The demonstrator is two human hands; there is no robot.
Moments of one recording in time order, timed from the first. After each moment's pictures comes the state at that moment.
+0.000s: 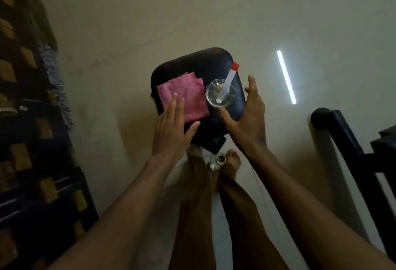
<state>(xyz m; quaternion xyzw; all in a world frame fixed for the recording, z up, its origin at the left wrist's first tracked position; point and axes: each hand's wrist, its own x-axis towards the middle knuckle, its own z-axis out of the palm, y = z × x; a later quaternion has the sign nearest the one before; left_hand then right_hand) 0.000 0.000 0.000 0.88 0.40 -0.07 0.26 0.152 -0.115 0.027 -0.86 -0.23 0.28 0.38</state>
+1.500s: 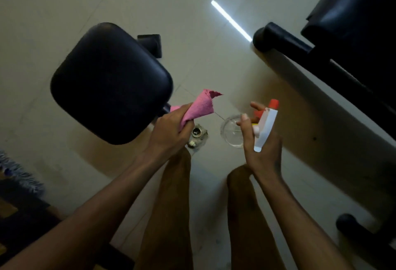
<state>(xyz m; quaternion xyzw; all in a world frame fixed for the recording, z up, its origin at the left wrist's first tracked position) 0.057 -0.137 -0.022 0.88 0.08 -0.15 0.44 0.079 -0.346 0.016 -0.87 0.14 0.13 0.45</state>
